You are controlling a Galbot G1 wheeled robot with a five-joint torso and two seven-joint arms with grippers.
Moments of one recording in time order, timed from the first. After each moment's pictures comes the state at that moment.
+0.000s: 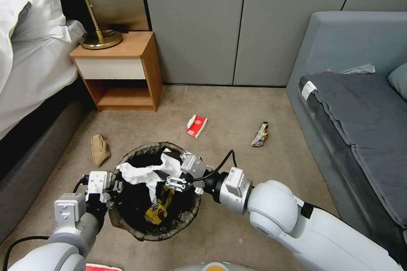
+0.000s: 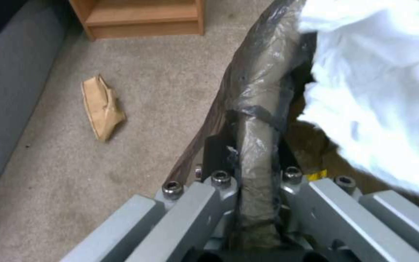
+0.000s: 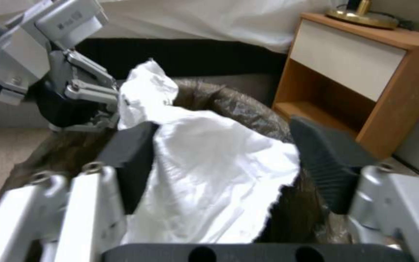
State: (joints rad) left arm 1.80 -1.41 -0.79 -2.50 -0.22 0.74 0.03; right arm -0.88 0.96 -0.32 2.19 0.40 -0.35 -0.13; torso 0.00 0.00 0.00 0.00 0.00
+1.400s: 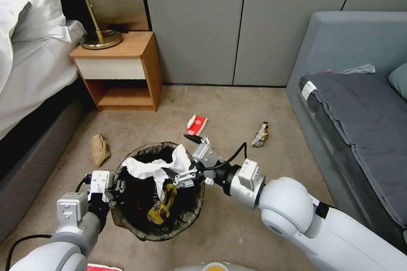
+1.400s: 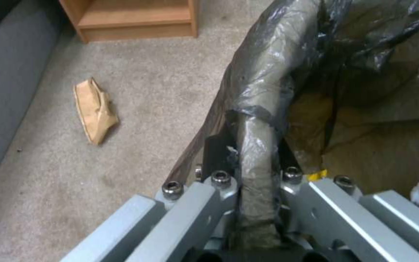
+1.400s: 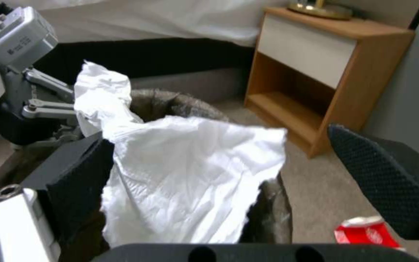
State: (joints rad) left arm 1.79 -1.40 -0.77 -2.50 -0.22 0.74 0.03; right arm -0.89 0.92 -0.25 2.25 0.49 -0.43 -0.04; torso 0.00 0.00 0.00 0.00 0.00
